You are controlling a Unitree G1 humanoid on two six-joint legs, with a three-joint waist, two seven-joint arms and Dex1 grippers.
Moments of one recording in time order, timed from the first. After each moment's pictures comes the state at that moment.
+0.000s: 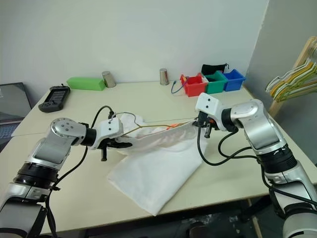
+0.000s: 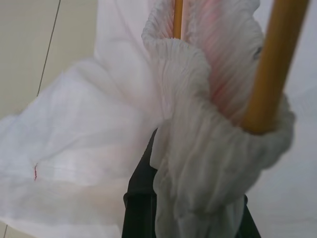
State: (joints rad) left arm -0.62 0.80 -0.20 0.23 0.02 0.27 -1.28; right arm -0.84 -0.64 0.30 -0.04 0.02 0.65 1.09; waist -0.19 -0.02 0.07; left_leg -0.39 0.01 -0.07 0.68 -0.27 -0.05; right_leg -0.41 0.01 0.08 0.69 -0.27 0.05
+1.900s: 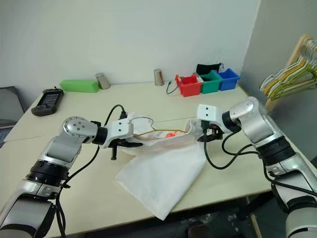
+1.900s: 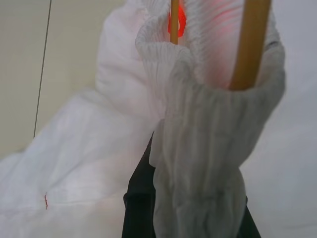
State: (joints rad) left arm -0.65 0.75 -0.24 0.23 0.03 0.19 -1.28; right arm -0.93 -0.68 0.44 0.20 -0.07 0.46 1.28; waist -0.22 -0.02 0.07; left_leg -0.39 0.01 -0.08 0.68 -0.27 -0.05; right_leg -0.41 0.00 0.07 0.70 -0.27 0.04
